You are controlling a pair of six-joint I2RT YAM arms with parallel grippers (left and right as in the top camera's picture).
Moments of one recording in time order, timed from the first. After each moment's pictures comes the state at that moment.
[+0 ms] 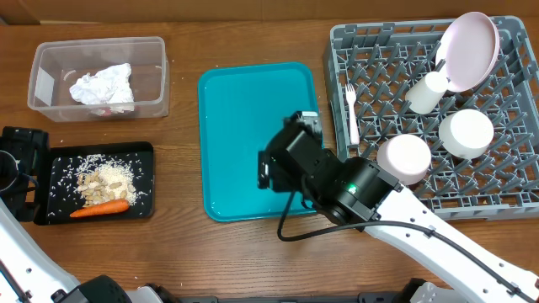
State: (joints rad) left arm 0.71 1.52 1.77 -1.57 0.10 -0.78; right arm 0.87 1.42 1.34 -0.97 0.21 0.78
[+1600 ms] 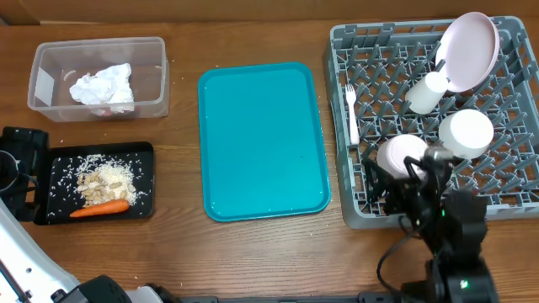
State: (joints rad) left arm 0.71 1.52 1.77 -1.57 0.10 -0.78; right arm 0.05 0.47 0.40 -0.27 -0.28 0.30
